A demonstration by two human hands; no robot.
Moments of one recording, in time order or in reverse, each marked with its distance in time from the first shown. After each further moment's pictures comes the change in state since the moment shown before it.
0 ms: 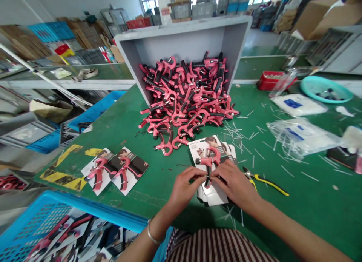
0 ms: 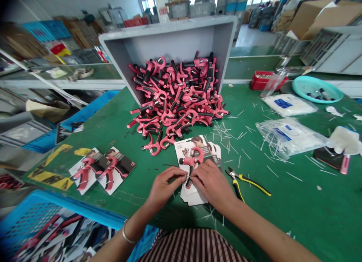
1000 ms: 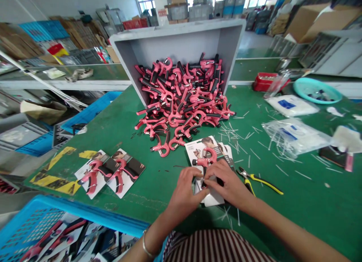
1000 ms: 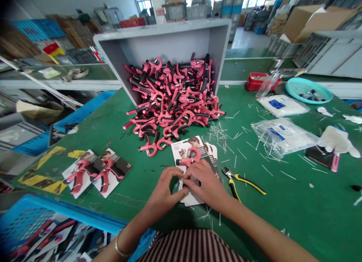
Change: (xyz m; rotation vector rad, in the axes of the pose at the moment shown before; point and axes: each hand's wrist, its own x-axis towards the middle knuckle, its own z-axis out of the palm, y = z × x) left_hand -0.011 0.008 0.007 0.216 -0.016 0.077; right_hand 0.002 -0.002 0.000 0.288 0.006 -0.012
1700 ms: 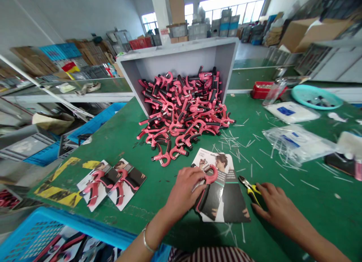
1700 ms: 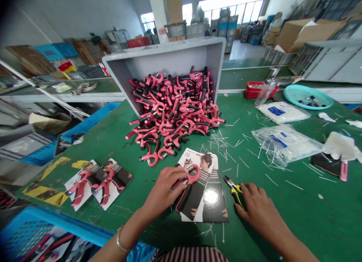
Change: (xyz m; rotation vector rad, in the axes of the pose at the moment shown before) left_hand 0.034 -0.004 -0.015 0.278 -0.092 0.185; right_hand -0.134 0.114 -0.039 -0.639 0.021 0.496
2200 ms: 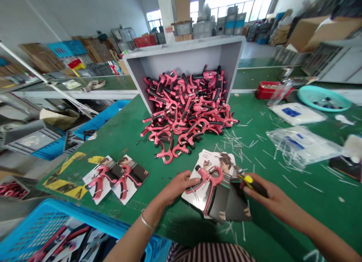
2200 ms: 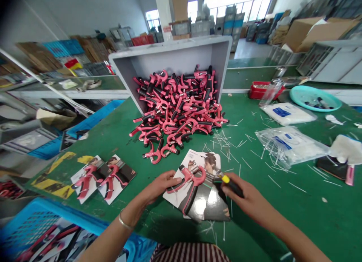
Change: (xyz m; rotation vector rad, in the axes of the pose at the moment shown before) left_hand -0.005 -0.033 -0.002 -0.809 -0.245 -0.653; right_hand 0.033 -0.070 -0.071 0.720 -0.226 -0.052
